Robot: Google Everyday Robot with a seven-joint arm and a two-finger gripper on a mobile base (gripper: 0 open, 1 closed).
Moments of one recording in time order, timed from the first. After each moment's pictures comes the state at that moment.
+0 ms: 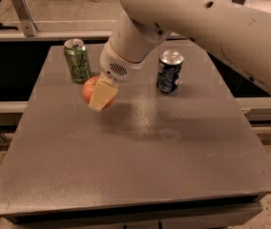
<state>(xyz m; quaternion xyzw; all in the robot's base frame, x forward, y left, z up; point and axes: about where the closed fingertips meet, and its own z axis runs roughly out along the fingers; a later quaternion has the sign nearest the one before) 0.526 0.076 0.893 -0.63 0.73 0.13 0.23</state>
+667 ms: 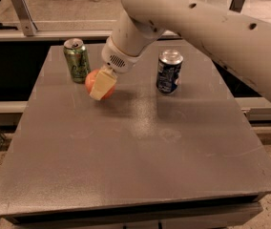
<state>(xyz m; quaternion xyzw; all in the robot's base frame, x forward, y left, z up) 0.579 0.081 0.877 -0.60 0.75 0.14 0.23</state>
